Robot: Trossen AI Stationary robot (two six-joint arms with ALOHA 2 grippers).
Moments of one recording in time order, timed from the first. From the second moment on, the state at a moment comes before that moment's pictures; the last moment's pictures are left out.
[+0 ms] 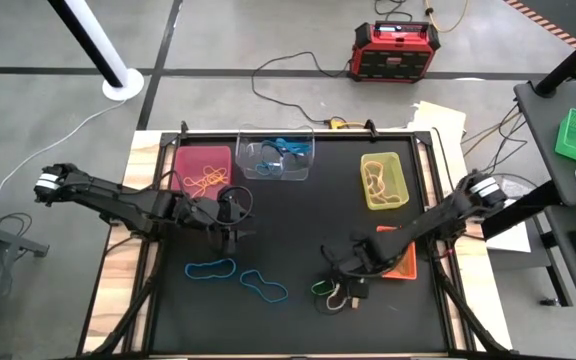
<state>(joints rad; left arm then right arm) -0.18 1.06 0.70 -0.22 -0.23 -0.11 0.42 1.70 1.18 -0.89 0.09 0.58</state>
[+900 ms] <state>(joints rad) -0.18 1.06 0.70 -0.21 -0.23 -0.07 -0.28 1.45 1.23 -1.48 0.52 0.75</state>
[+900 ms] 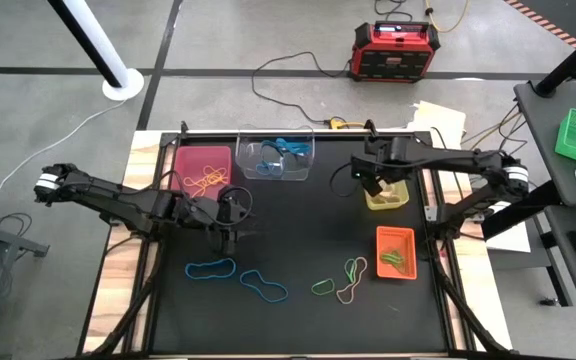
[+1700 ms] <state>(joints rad) -0.22 1.27 0.64 -0.14 0.11 -0.15 -0.07 1.45 1.32 -1.28 0.52 0.70</state>
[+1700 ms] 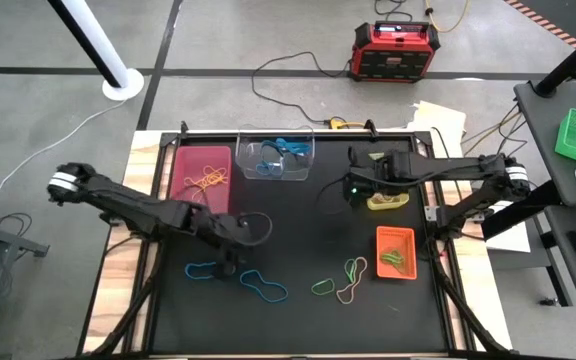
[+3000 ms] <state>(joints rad) -0.26 1.39 0.91 -0.34 -0.23 0.04 0.07 1.45 1.30 -1.14 0.71 0.63</state>
